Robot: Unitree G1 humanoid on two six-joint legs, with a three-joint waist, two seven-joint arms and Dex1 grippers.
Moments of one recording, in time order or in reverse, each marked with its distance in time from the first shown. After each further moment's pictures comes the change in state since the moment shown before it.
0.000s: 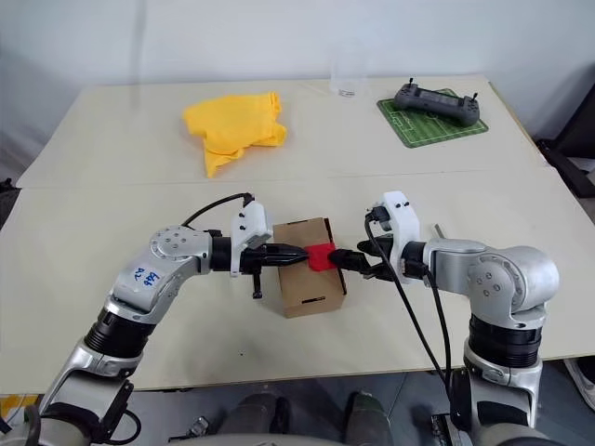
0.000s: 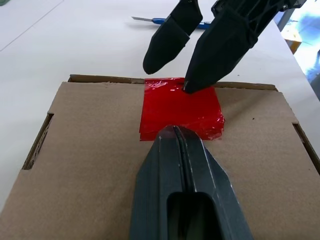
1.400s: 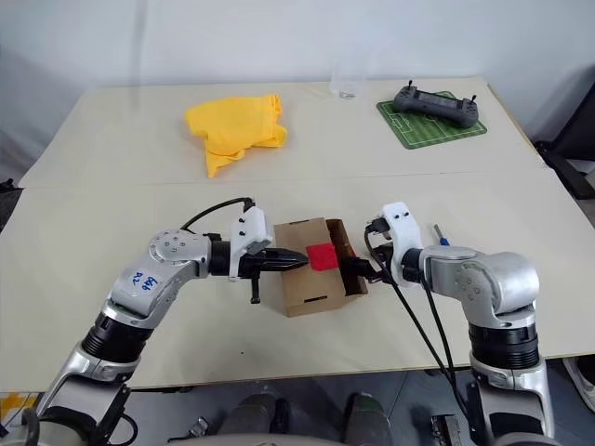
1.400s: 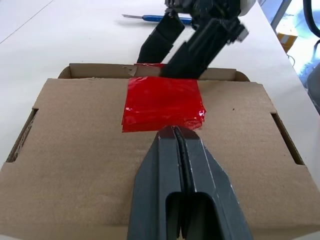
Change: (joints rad) left arm 0.020 0.006 -0.013 -0.031 0.008 0.005 -0.023; right arm 0.049 -0.123 0.215 0.072 -0.129 -0.237 -0.024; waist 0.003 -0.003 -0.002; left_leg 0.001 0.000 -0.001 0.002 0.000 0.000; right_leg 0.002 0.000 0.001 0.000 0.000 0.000
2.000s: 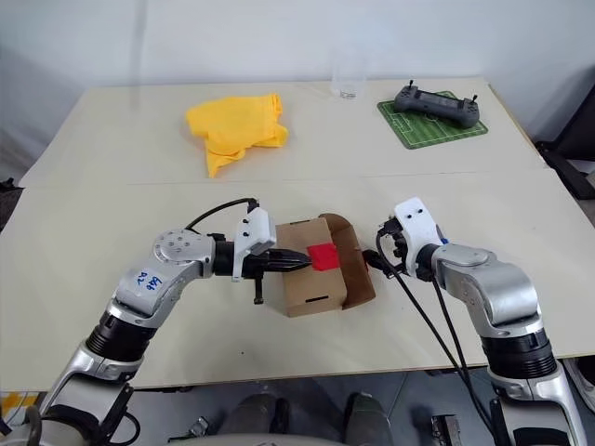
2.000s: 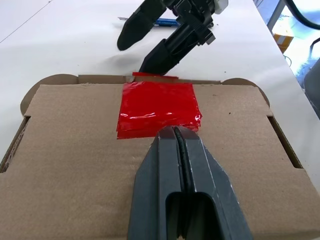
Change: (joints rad) left arm -0.011 -0.008 -0.017 0.015 0.002 -0.016 -0.004; right arm 0.075 -0.077 0.010 0.059 -0.141 -0.283 0.077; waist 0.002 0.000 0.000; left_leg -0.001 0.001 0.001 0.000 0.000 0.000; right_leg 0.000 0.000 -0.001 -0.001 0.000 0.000
